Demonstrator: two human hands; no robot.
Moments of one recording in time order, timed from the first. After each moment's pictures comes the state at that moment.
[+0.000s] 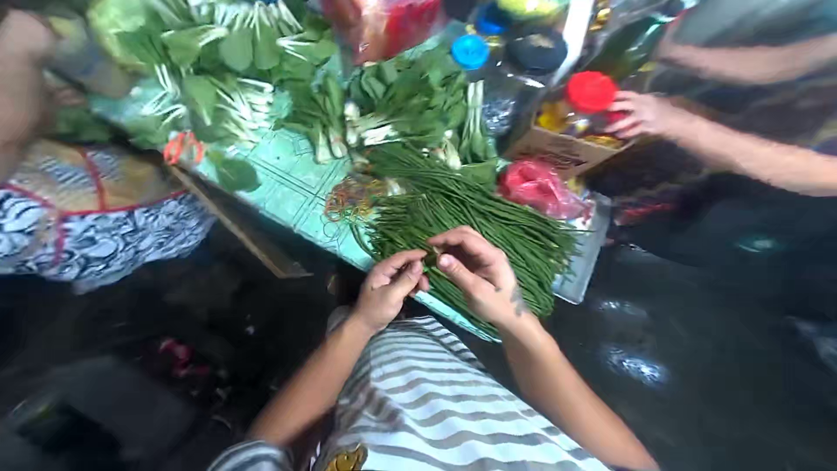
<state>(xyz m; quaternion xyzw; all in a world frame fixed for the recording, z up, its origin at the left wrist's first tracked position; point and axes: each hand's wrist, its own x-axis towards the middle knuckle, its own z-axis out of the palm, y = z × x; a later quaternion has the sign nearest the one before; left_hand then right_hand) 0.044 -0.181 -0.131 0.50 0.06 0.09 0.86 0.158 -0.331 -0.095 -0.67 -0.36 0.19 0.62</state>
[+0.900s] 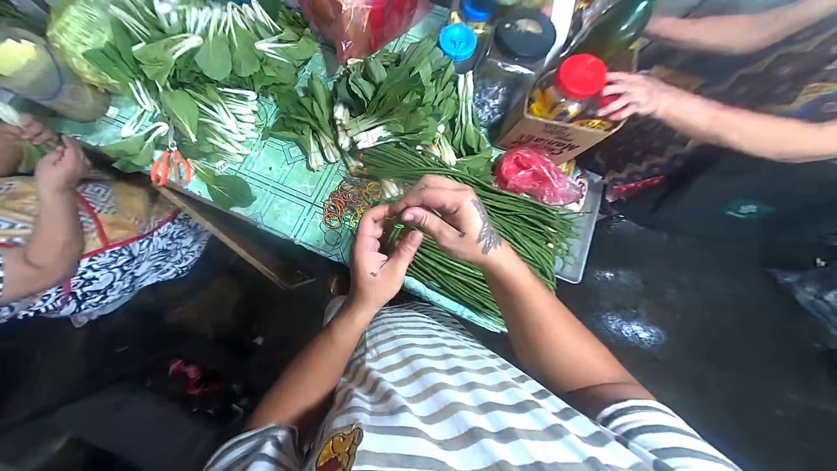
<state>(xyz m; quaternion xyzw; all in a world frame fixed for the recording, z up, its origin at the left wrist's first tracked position) 0.082 -0.139 -0.102 0.62 0.08 0.25 0.74 0.214 -0.252 -0.058 -0.68 -0.51 0.07 0.52</state>
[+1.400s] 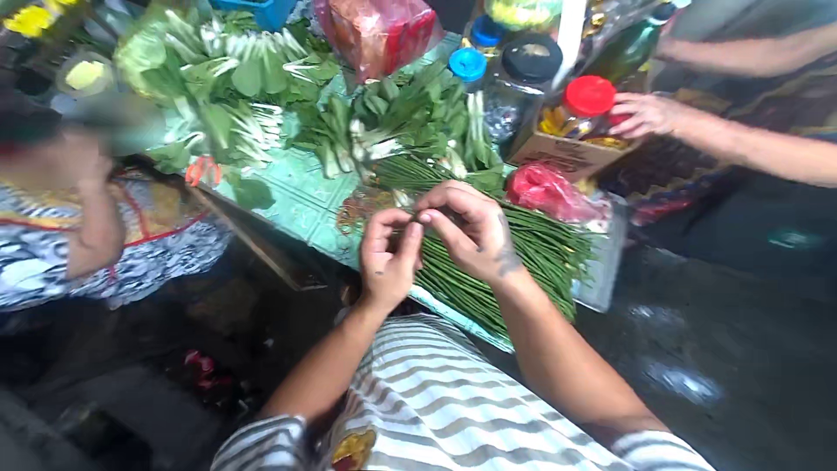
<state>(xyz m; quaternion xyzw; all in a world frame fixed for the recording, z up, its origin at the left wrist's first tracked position) 0.088 -0.164 -0.086 0.59 0.06 0.32 0.74 0.199 -0.274 -0.038 -0.69 -0.48 0.03 0.54</state>
